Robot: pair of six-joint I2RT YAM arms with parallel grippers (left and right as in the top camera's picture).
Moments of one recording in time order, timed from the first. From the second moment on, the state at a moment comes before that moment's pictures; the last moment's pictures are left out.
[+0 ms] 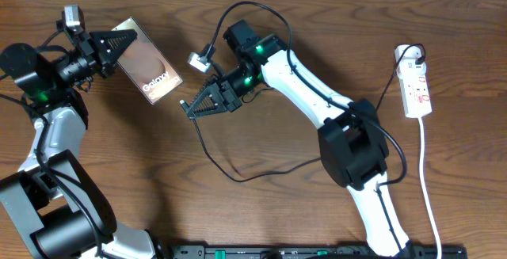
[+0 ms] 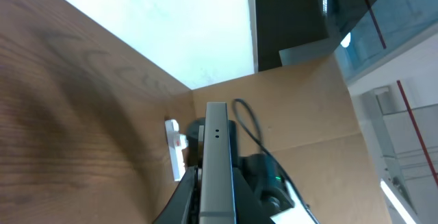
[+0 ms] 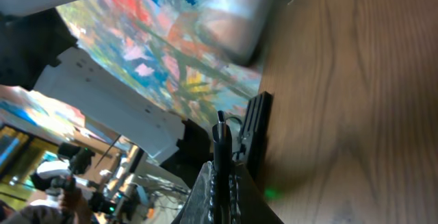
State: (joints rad) left arm 0.47 1.72 1.02 0.81 1.43 -1.40; right arm 0.62 2.36 2.02 -0.99 -1.51 -0.41
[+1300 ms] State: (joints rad) left arm 0.41 1.72 1.02 0.81 1.47 -1.24; right arm 0.66 2.37 2.01 -0.85 -1.53 -0.32
